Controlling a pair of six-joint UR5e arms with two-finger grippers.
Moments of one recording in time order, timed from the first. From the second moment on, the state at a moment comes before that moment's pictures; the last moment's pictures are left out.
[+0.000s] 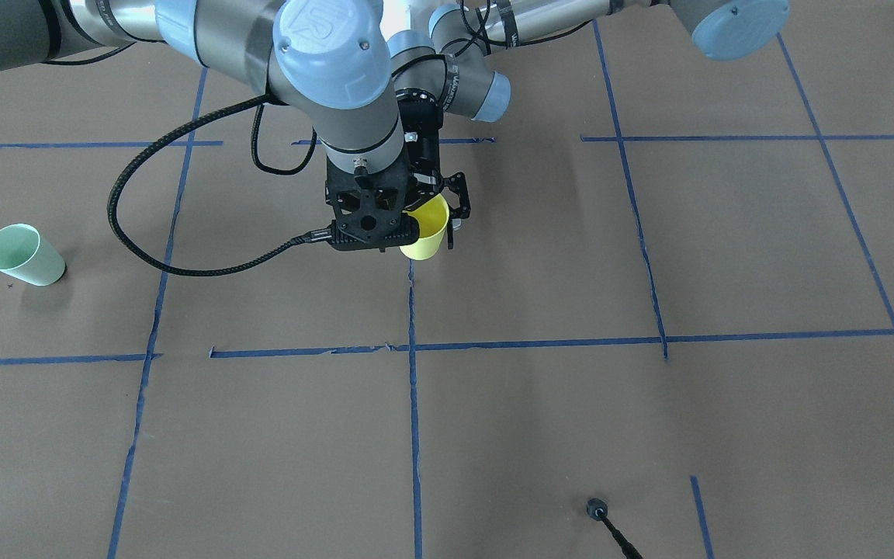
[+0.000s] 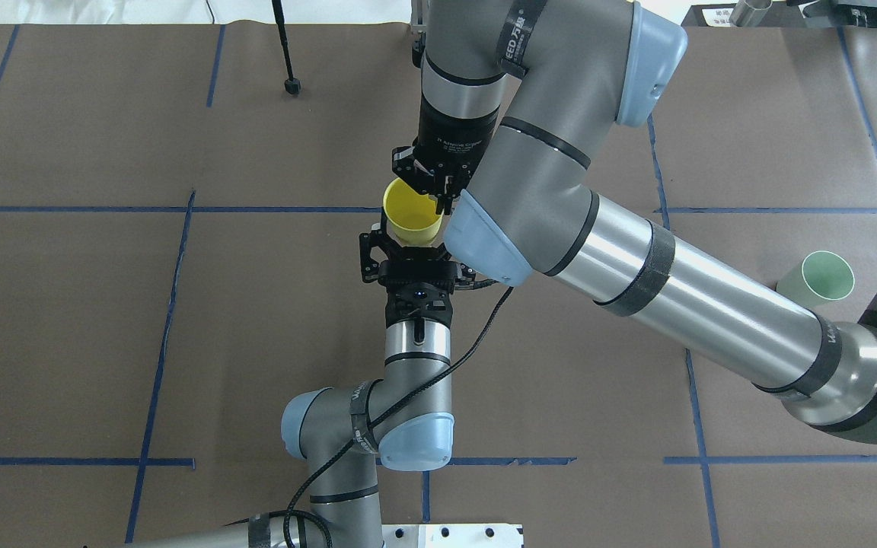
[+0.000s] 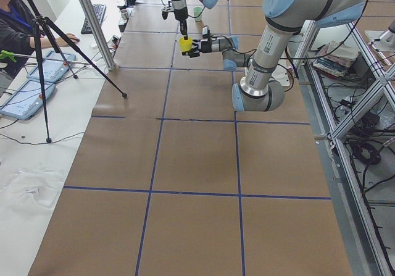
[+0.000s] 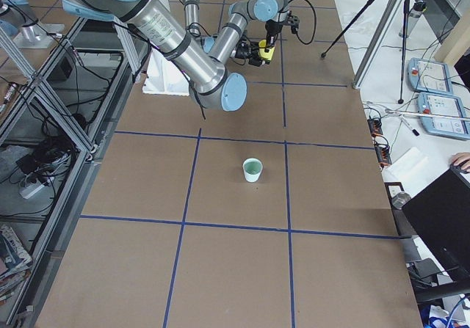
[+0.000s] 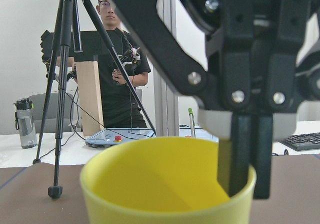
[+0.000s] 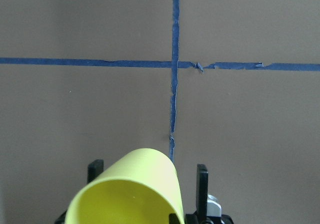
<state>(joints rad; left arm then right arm) -0.20 -2.37 -1.29 -2.26 -0.31 -1.10 0.73 -0.59 1.56 -1.89 2.21 0.99</state>
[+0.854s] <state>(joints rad) -0.20 -2.33 -1.31 -2.26 -0.32 -1.08 0.87 -0.59 1.69 -1.94 2.29 0.99</state>
